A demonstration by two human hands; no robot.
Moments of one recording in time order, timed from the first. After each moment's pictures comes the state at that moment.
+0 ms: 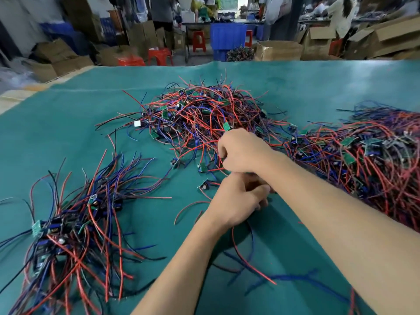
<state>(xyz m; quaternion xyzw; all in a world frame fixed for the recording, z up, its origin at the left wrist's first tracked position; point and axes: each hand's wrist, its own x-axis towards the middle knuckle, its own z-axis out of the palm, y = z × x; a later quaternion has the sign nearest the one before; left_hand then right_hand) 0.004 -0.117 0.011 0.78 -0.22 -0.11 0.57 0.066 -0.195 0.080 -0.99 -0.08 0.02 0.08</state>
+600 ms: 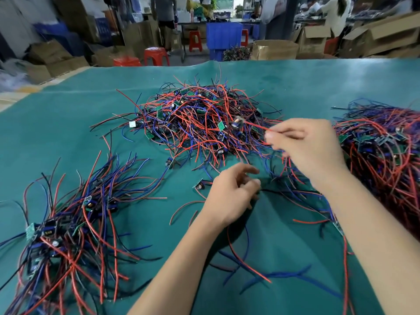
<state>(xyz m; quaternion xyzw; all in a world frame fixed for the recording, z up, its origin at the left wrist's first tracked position) 0.005 -0.119 0.012 0.75 -0.16 -0.09 0.63 0.010 -0.285 0.074 -0.83 0.01 -0.24 0.51</state>
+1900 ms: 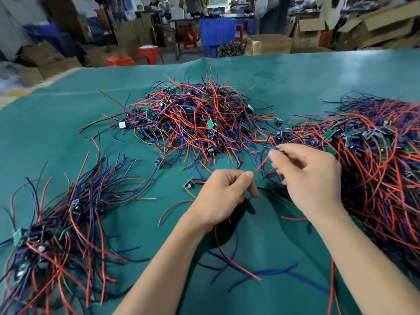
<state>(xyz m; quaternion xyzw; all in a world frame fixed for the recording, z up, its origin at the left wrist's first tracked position) -0.001 -0.116 0.019 0.75 -0.22 -0.12 0.62 -0.028 -0.290 0.027 -0.82 0.05 -0.33 0.47</state>
